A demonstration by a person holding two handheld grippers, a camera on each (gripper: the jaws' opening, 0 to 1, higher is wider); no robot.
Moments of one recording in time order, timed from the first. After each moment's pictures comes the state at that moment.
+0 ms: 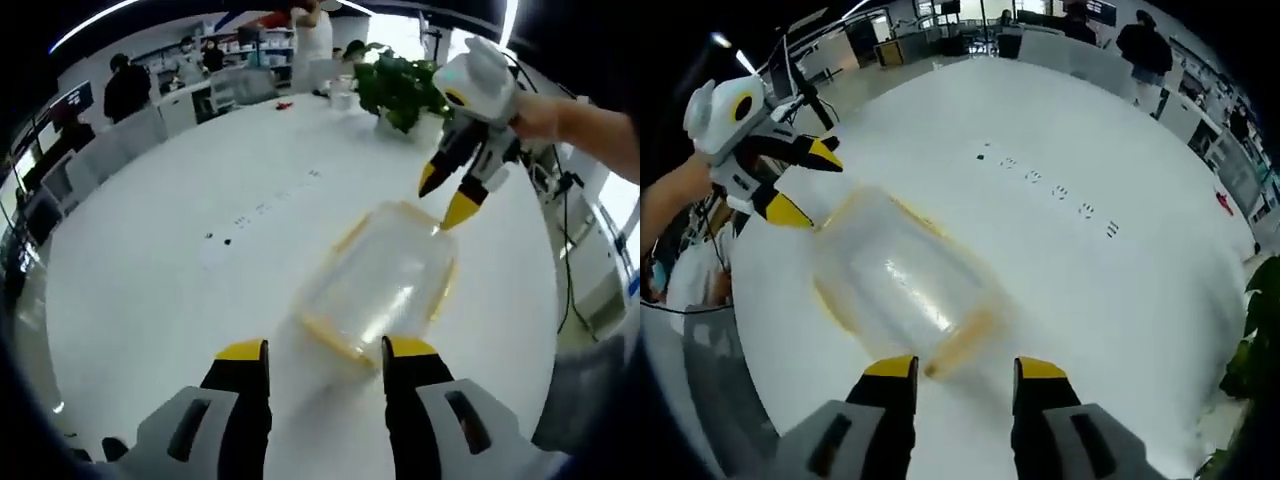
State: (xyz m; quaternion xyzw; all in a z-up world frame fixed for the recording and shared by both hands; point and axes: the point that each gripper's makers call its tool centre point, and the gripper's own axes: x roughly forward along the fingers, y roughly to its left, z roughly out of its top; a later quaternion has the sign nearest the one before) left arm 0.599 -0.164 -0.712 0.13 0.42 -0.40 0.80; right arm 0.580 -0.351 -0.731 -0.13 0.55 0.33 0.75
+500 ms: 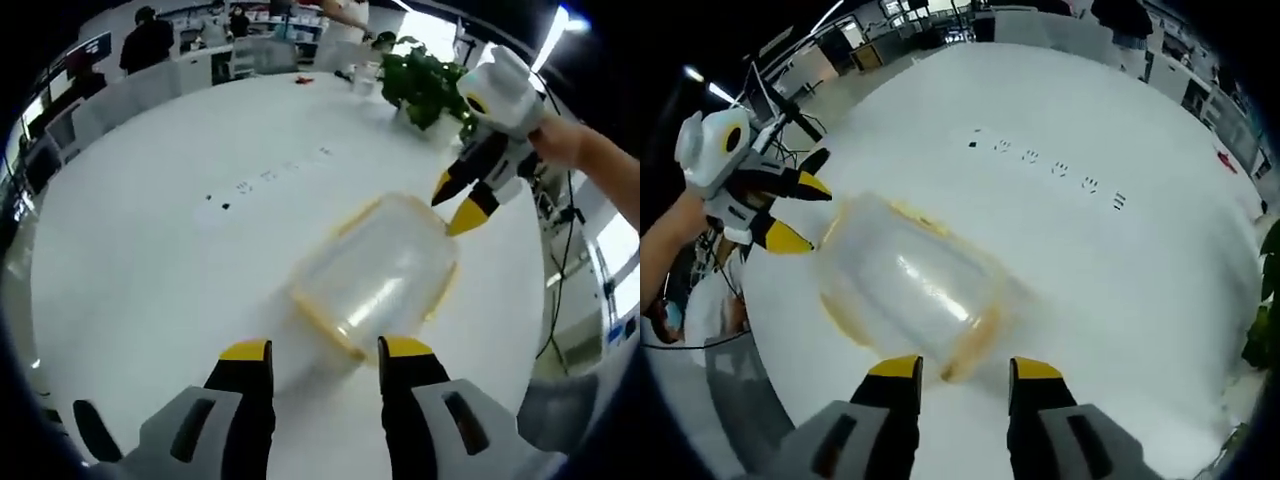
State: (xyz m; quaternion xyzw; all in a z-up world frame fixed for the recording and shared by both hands) left arm 0.589 -0.164 -0.719 0.07 0.48 -0.37 0.79; right arm 0.574 -0.339 -0.734 -0.08 0.59 0.32 0.74
